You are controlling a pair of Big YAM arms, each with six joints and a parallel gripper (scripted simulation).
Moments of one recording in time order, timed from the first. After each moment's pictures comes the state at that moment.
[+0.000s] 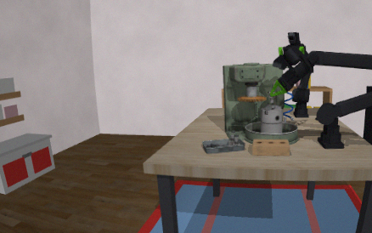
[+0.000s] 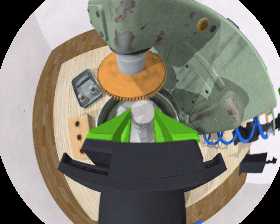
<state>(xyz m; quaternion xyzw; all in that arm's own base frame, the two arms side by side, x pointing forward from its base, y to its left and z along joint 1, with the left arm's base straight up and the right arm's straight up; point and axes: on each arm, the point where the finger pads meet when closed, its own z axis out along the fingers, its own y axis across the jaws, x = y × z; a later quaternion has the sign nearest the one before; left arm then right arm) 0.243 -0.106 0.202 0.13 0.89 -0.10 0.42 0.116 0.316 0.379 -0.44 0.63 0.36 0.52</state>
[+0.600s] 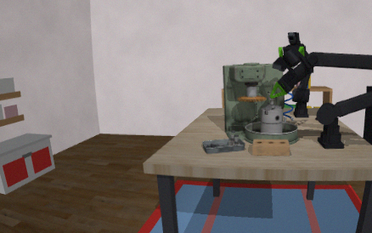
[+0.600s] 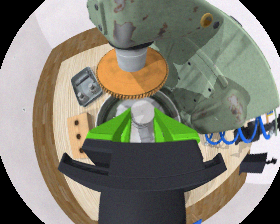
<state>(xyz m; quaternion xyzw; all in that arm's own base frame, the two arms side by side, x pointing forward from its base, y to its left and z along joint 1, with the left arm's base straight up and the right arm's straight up) 0.243 -0.106 0.195 0.13 0.89 -0.10 0.41 0.116 0.316 0.379 -0.44 0.63 0.36 0.52</state>
